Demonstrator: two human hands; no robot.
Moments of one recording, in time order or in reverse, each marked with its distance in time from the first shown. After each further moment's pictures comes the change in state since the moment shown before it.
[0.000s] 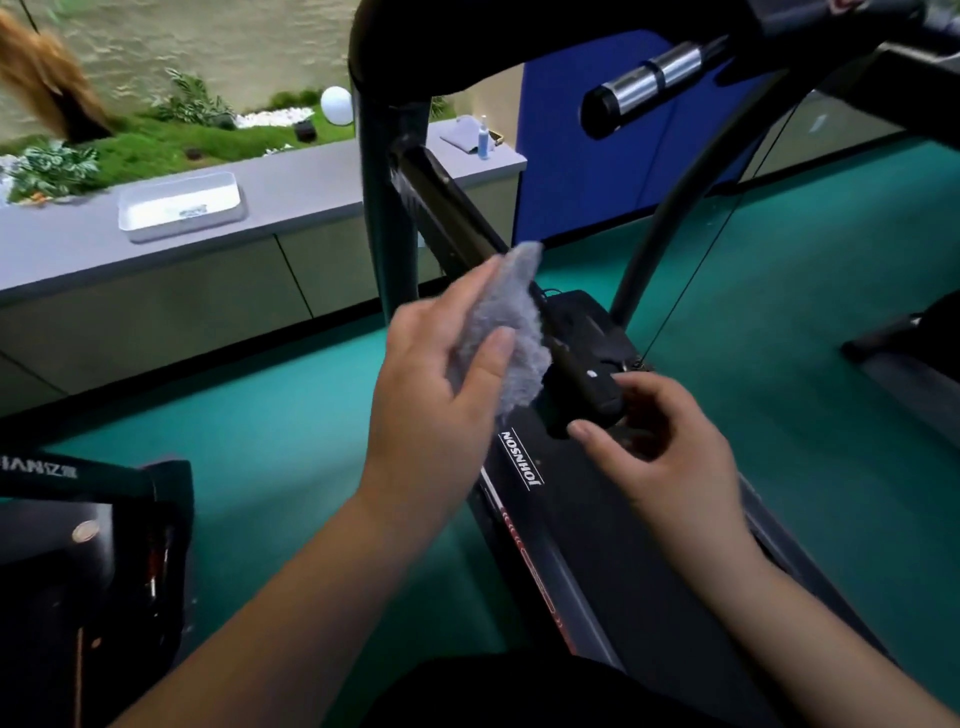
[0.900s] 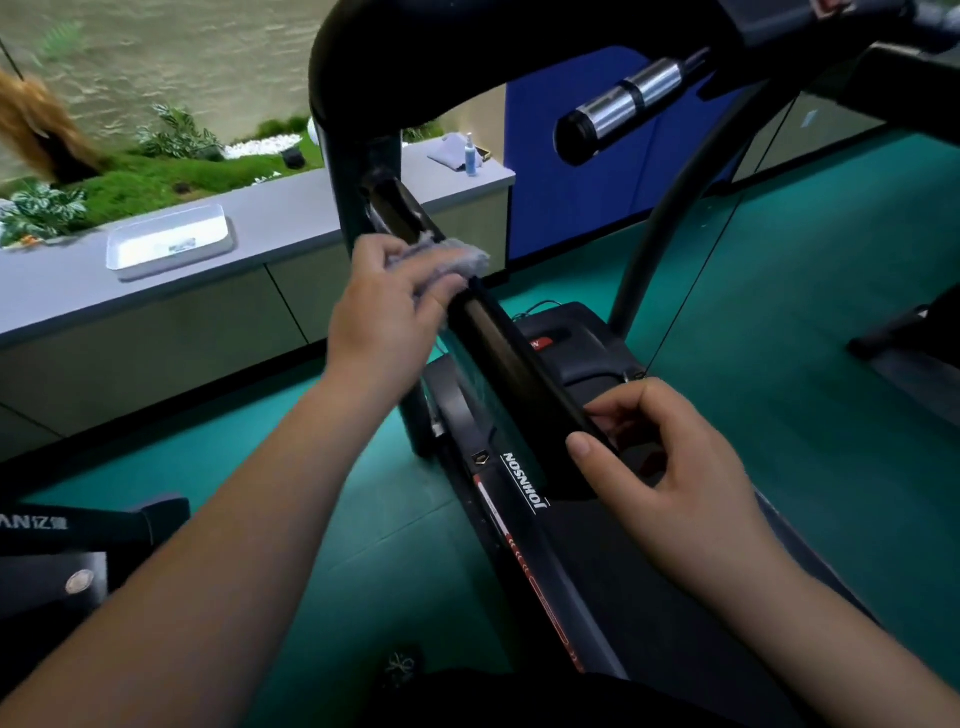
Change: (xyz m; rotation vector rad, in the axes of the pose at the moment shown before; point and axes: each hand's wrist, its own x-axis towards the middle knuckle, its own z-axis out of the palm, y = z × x) left_hand 0.122 -0.059 0.021 0.386 -0.056 0.096; right_hand 0.031 -0.014 -0.012 -0.110 -0.122 -0.087
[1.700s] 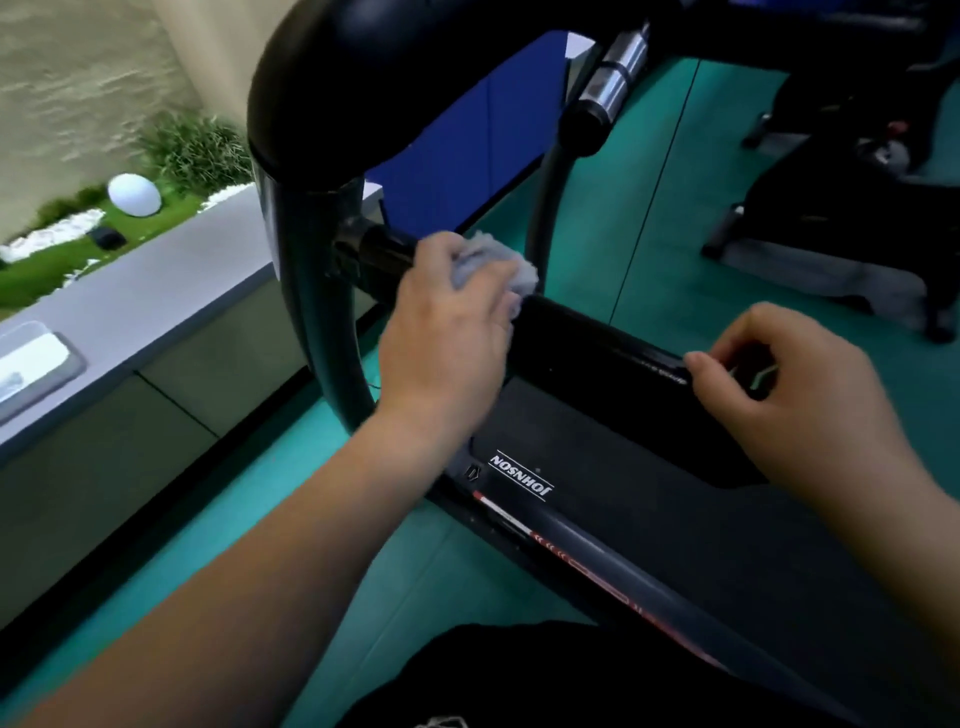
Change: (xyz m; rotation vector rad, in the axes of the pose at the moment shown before) left_hand 0.054 -0.059 -0.004 -0.011 -0.169 0.472; right_hand 0.030 -0.067 0.061 -0.463 0.435 0.329
